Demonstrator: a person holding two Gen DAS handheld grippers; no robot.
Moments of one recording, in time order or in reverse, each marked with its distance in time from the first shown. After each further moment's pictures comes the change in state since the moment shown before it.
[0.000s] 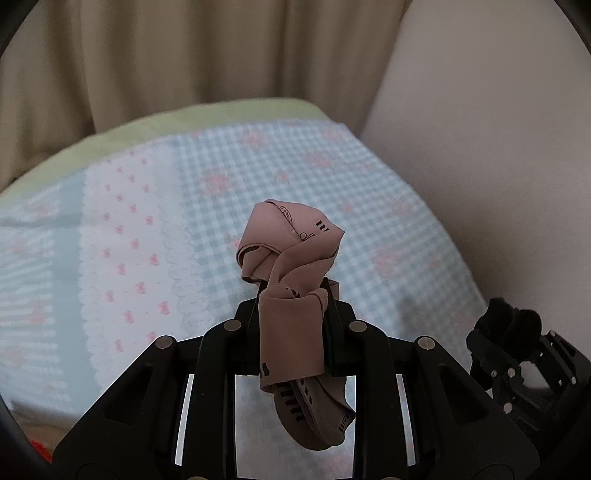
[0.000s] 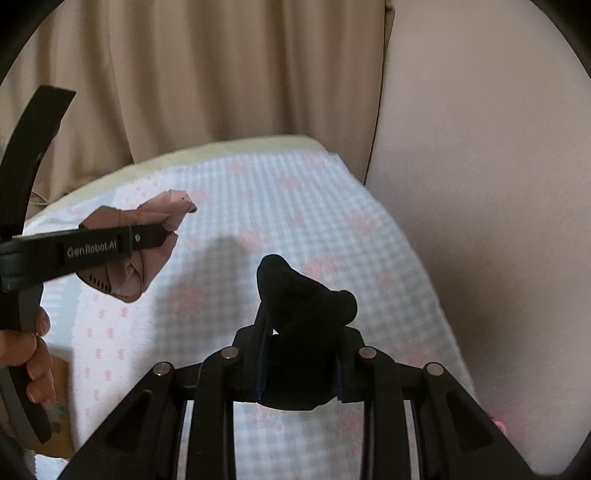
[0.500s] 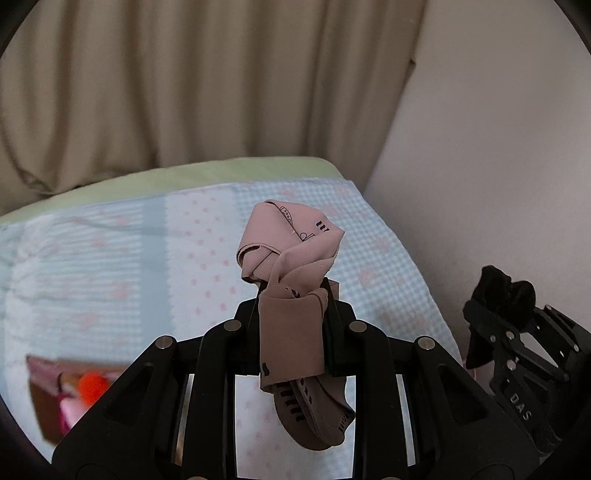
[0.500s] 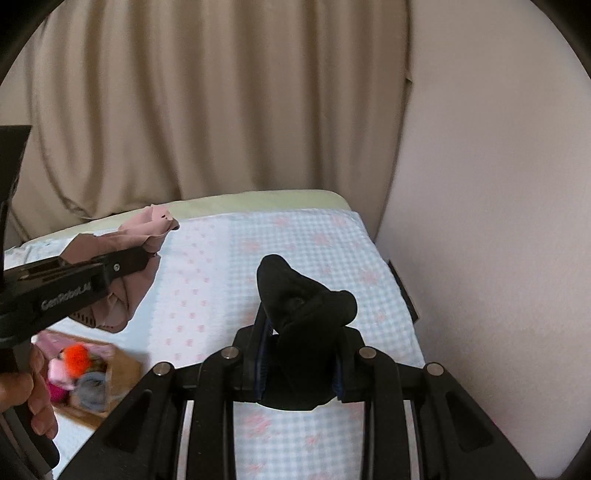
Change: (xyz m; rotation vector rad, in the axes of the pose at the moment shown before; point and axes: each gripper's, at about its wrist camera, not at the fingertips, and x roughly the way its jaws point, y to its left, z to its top) left arm -0.211 -0.002 -0.016 -0.066 -0.147 0.064; right arm -0.163 0.046 0.044 -0.077 -0.081 0.074
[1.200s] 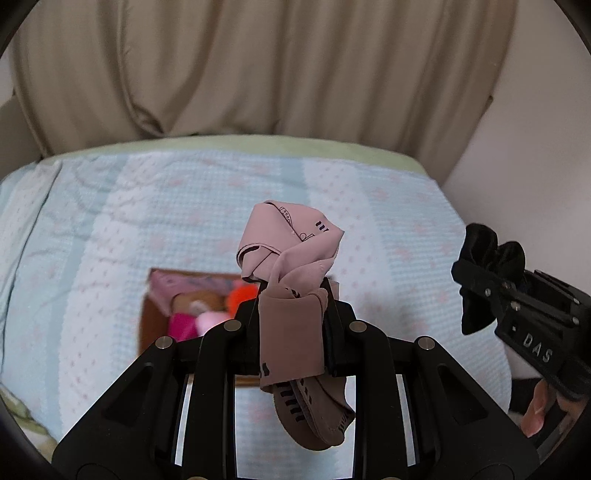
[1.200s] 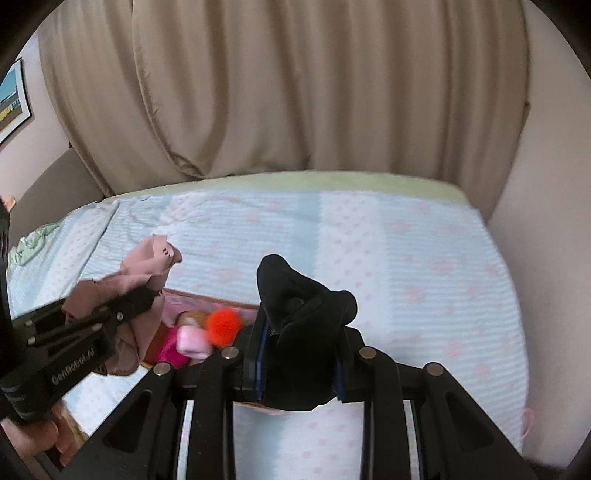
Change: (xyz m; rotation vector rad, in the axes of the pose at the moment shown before) left arm -0.189 0.195 -0.098 -0.189 0.020 0.192; right arm -0.051 0.215 -0.017 -0.104 0.120 0.287
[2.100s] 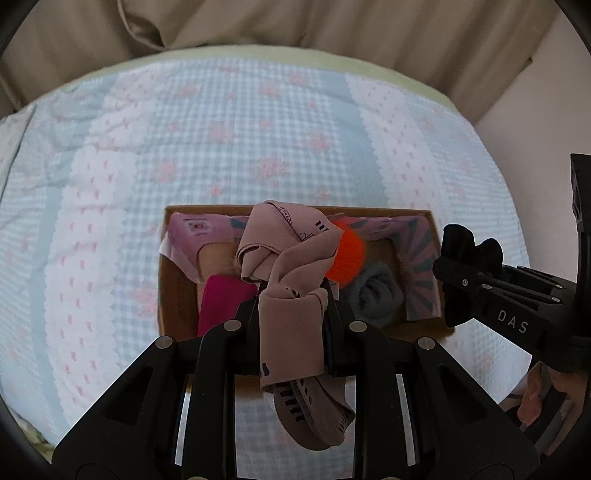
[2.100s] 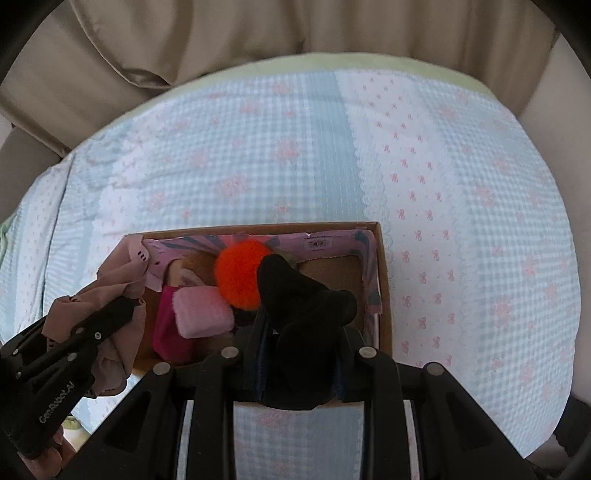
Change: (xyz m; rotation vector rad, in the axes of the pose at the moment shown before) left arm 0.130 0.151 -0.031 -0.008 0.292 -0.058; right arm 0.181 0.073 -0.027 0.139 0.388 -0.064
